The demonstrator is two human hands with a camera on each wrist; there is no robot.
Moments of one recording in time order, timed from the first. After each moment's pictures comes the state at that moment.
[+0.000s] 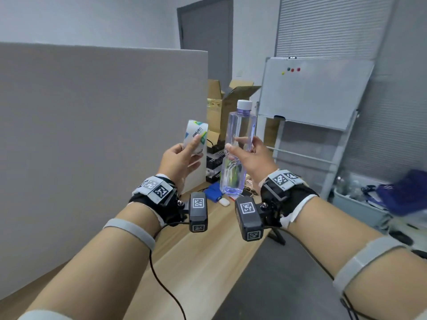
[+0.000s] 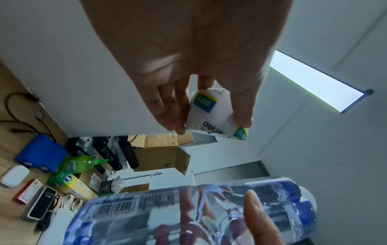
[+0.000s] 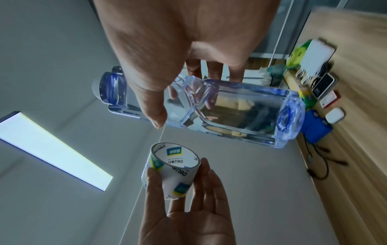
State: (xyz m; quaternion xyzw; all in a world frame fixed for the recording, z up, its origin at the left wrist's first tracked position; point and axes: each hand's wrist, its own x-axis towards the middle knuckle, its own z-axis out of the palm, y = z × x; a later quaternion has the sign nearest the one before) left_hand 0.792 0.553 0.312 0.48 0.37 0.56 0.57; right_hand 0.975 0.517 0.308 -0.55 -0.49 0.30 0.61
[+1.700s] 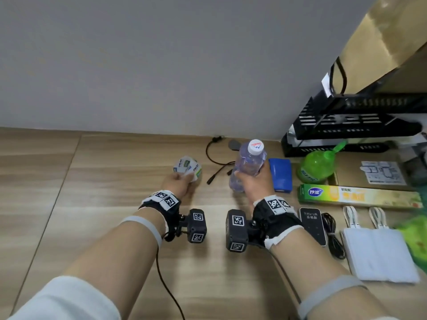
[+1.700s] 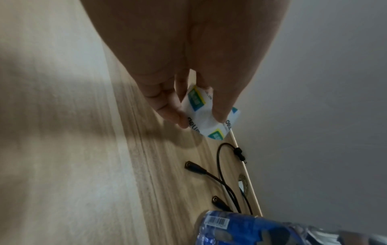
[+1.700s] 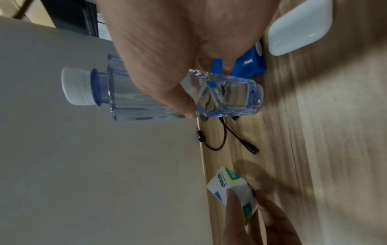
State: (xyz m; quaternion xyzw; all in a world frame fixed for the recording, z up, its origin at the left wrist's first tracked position) left_hand 0.842 0.859 -0.064 0.03 0.82 0.42 0.39; right_hand 1.019 0.968 -0.013 -0.54 -0.49 0.63 0.25
